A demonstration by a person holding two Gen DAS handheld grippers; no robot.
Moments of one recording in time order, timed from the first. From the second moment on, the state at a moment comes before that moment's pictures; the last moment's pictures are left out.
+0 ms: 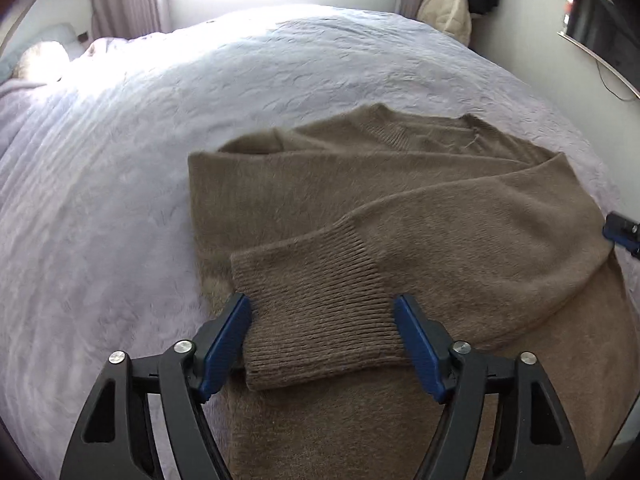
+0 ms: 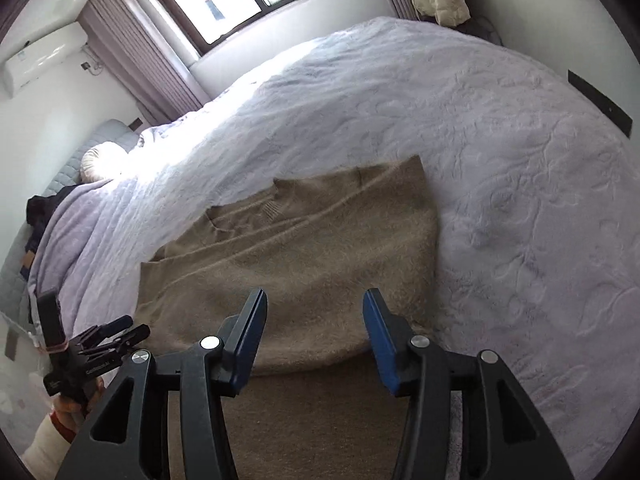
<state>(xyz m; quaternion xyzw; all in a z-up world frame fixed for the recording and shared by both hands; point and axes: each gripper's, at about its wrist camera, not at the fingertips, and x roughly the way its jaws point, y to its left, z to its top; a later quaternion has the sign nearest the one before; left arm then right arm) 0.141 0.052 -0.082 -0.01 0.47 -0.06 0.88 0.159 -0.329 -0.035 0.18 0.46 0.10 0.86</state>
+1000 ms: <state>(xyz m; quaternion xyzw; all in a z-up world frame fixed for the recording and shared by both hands) -0.043 0.046 -0.082 0.01 0.49 0.01 0.87 -0.039 -0.298 -0.034 0.19 0.45 0.12 0.86</state>
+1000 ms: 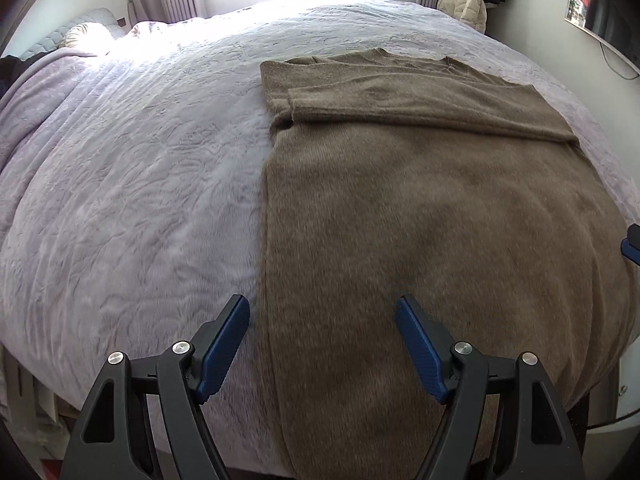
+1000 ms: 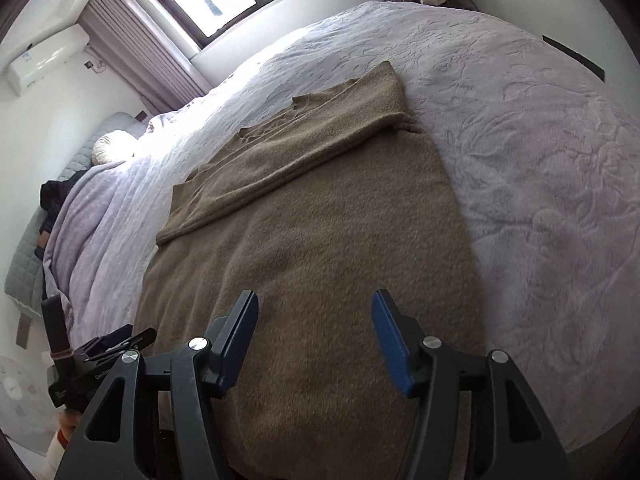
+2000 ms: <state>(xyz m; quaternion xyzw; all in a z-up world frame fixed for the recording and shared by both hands) -0.086 0.047 -0.091 -0.02 0.49 0.02 0.87 -0.080 -0.284 -0.067 0.23 0.42 0.11 0.87</state>
